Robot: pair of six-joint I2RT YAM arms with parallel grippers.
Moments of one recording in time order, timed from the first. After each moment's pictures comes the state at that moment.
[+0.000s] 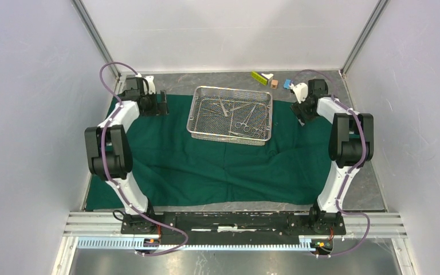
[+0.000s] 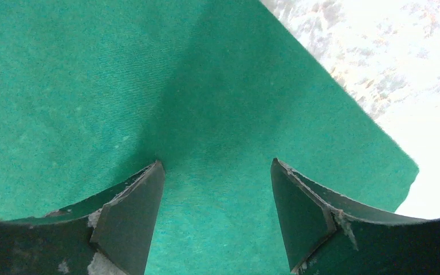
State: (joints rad) left arm 0.08 1.80 1.29 -0.37 0.17 0.03; right arm -0.03 1.96 1.34 -0.40 0.06 -0.58
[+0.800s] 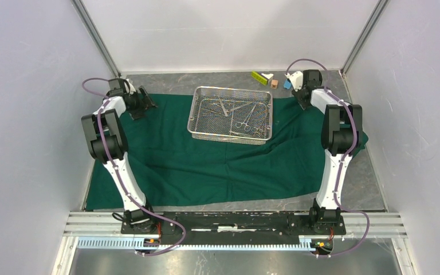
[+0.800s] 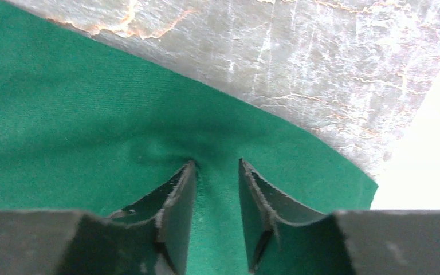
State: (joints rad) left arm 0.26 2.13 1.54 -0.36 0.35 -0.30; right arm -0.02 2.20 1.62 -0.32 0.16 -0.61
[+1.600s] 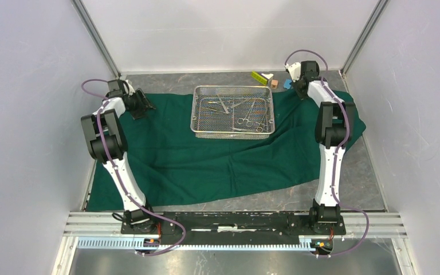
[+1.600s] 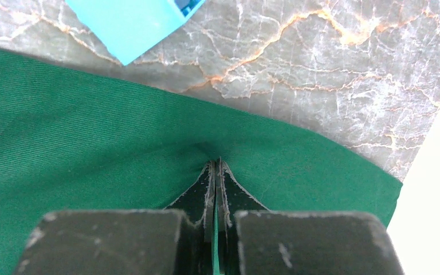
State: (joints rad) left arm 0.28 2.14 1.53 -0.34 0.39 -0.32; right arm -0.02 2.41 1.96 -0.43 0.11 -0.56
